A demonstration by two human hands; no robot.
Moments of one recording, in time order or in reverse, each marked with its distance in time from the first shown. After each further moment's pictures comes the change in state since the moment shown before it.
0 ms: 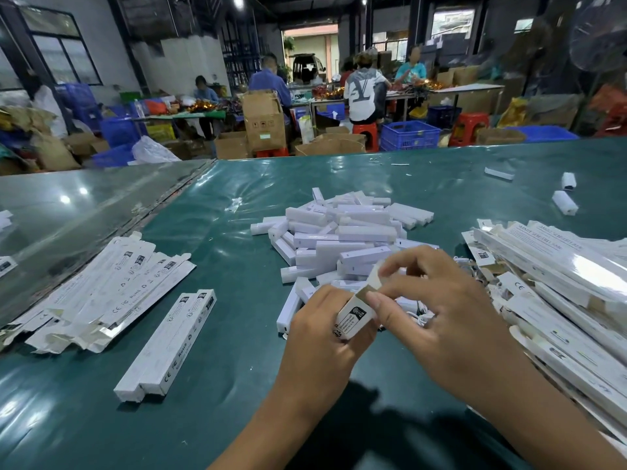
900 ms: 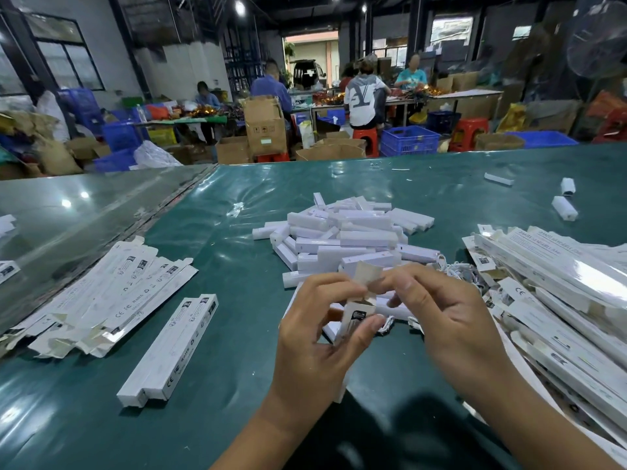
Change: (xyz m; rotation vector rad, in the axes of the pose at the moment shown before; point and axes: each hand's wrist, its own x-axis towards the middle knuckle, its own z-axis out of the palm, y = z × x) left_hand 0.002 0.013 -0.011 -0.341 0.137 0.162; right_hand 0.003 0.000 0.009 0.604 0.041 0.138
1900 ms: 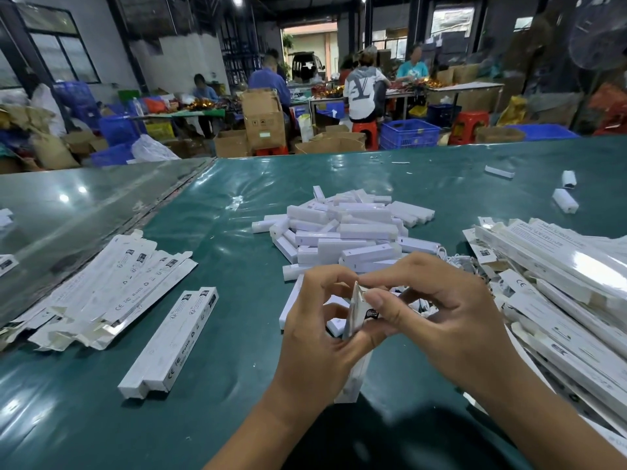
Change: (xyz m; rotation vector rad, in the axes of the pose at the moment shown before) left_hand -0.001 0.008 0.002 -0.026 -0.008 -0.129; right_hand -0.001 0.002 -0.002 -0.170 -0.011 -0.207
